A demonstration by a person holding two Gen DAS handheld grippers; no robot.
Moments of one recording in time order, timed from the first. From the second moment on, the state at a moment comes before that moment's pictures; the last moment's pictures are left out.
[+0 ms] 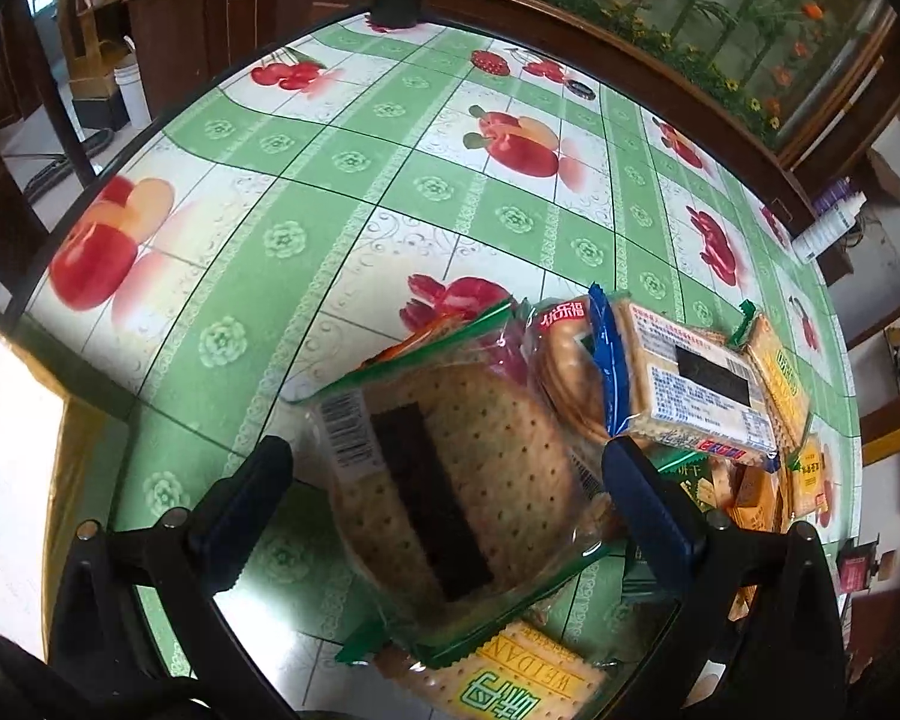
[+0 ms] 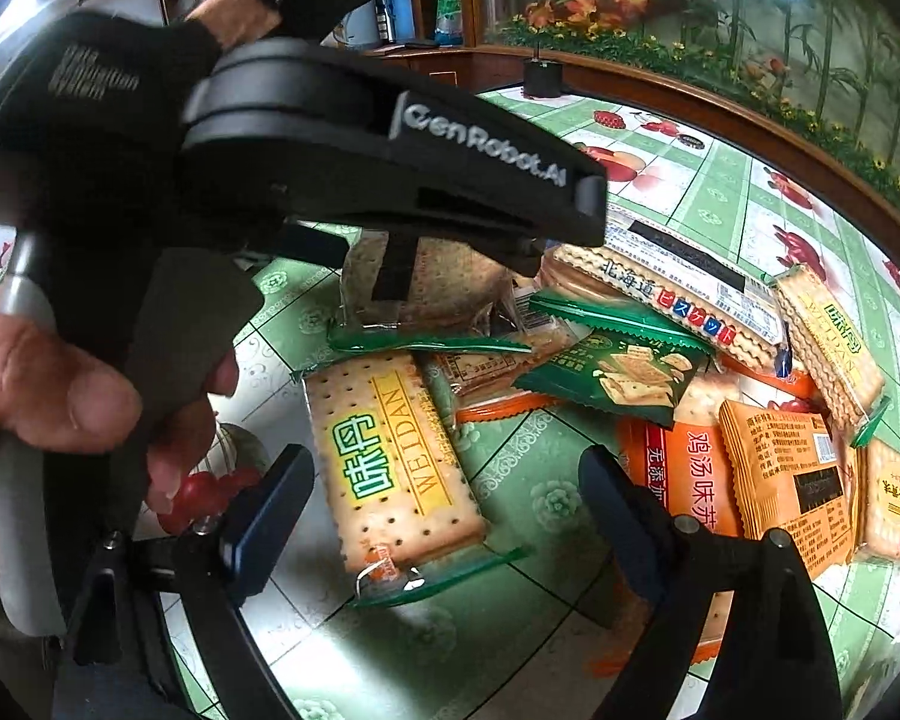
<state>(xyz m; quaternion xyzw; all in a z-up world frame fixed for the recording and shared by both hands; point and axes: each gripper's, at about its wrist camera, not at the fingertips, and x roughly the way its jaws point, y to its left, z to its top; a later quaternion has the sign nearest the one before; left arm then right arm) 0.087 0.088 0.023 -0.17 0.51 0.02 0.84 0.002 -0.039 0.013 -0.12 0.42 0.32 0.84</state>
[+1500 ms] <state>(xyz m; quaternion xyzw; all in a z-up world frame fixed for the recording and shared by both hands) 0.004 0.095 0.057 -0.12 0.45 0.01 0.88 -0.050 -0.069 0.015 -0.09 0.43 0.30 0.85</state>
